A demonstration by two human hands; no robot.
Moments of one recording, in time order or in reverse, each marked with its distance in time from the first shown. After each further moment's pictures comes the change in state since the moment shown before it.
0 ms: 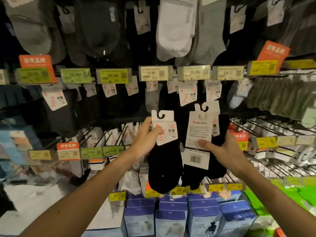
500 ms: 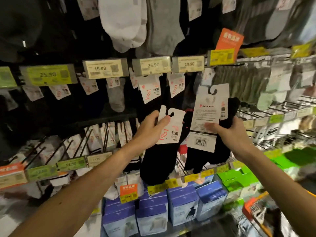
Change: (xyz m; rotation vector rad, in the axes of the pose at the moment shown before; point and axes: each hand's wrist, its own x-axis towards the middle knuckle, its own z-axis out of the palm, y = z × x) left_hand 0.055 -0.001 0.096 0.140 -0.284 0.092; right_hand 0.018 0.016 -0.089 0.075 0.300 0.114
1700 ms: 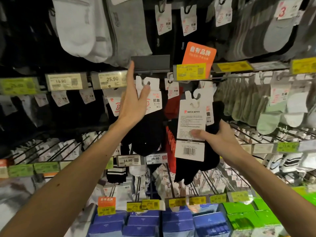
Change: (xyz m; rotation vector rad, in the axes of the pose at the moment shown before) left_hand 0.086 0.085 0.059 0.177 0.543 0.357; right_hand 0.083 0.010 -0.086 0.080 -0.341 -0.033
